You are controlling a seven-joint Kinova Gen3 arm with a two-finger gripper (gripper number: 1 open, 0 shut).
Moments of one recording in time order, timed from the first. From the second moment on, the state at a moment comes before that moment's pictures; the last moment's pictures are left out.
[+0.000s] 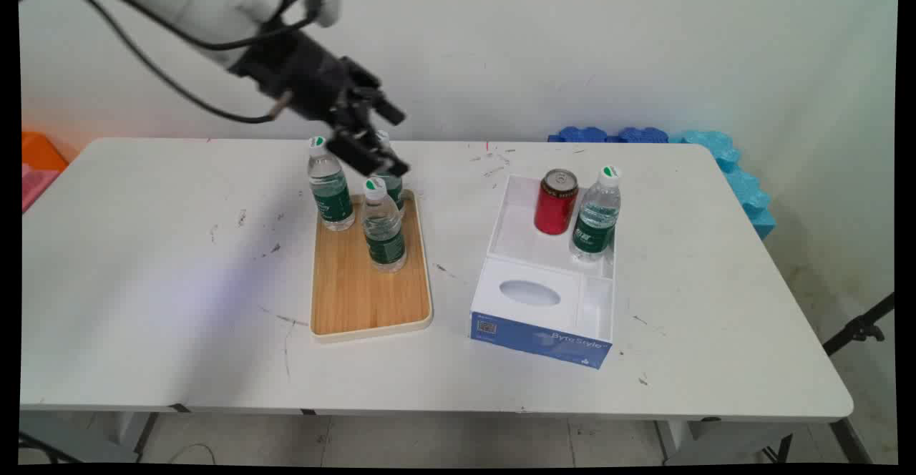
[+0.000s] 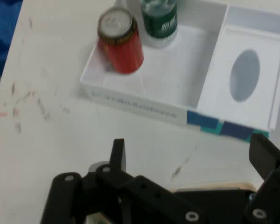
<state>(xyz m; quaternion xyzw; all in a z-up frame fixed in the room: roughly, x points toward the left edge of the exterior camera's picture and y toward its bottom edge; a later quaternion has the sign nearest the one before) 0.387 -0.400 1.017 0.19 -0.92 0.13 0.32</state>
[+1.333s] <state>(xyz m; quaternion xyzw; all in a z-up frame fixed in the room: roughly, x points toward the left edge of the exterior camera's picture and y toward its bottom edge) 0.191 -0.537 0.900 0.10 -0.93 0.12 0.32</state>
